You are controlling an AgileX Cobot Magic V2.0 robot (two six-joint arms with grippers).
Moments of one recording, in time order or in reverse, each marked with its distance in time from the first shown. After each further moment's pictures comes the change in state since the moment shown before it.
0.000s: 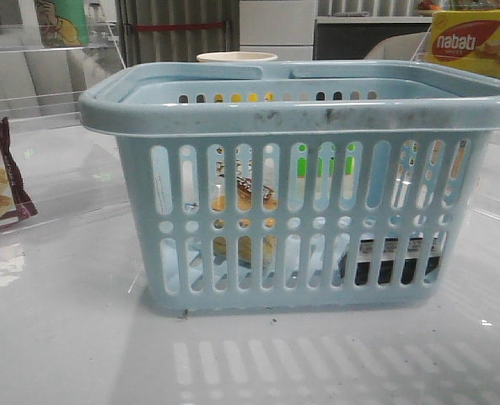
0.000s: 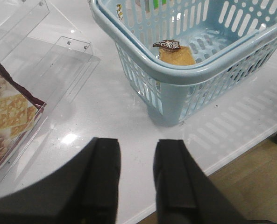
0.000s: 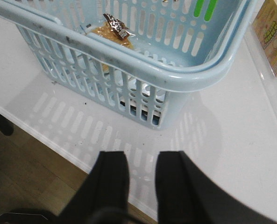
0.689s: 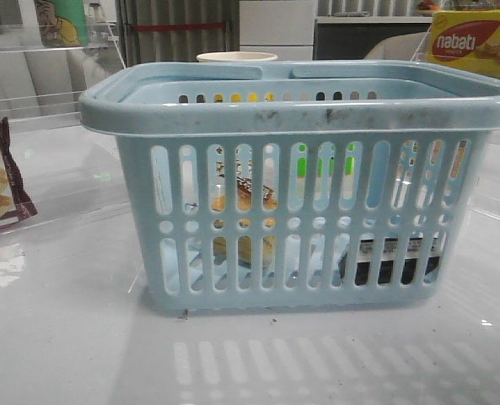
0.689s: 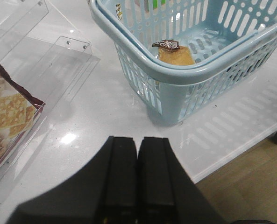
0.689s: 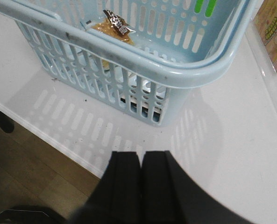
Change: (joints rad) left arm 0.000 0.000 0.000 -0.003 0.000 0.000; right arm 0.000 0.000 0.000 0.000 0.010 0.002
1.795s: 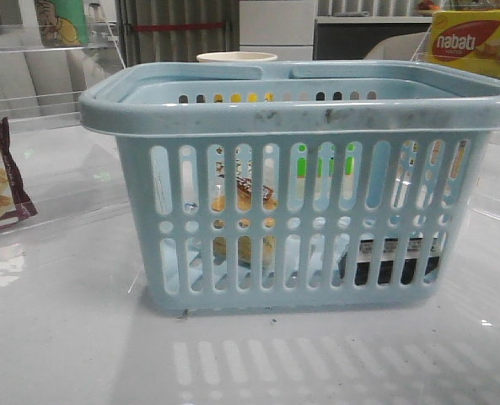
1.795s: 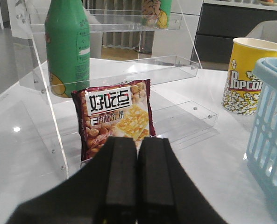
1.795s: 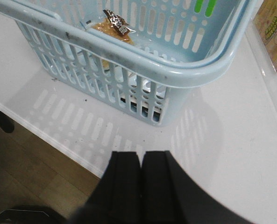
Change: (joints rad) left arm 0.650 -0.598 0.733 -0.142 -0.659 0.000; right arm 0.000 0.000 0.000 0.000 0.001 0.000
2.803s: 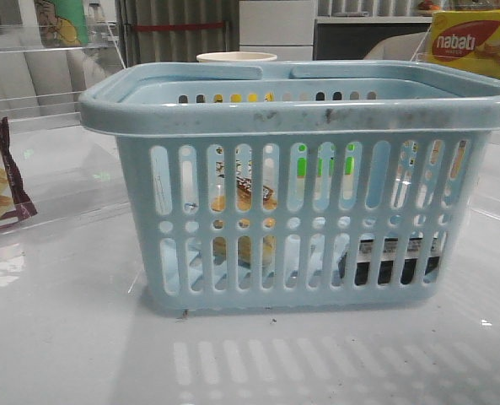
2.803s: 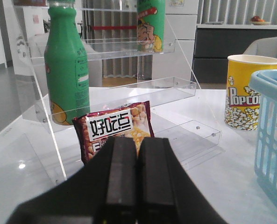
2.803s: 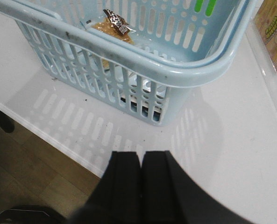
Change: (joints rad) left arm 0.000 -0.025 0.063 -0.061 -0.159 0.140; right arm 0.000 0.000 0.001 0.005 0.000 0.000
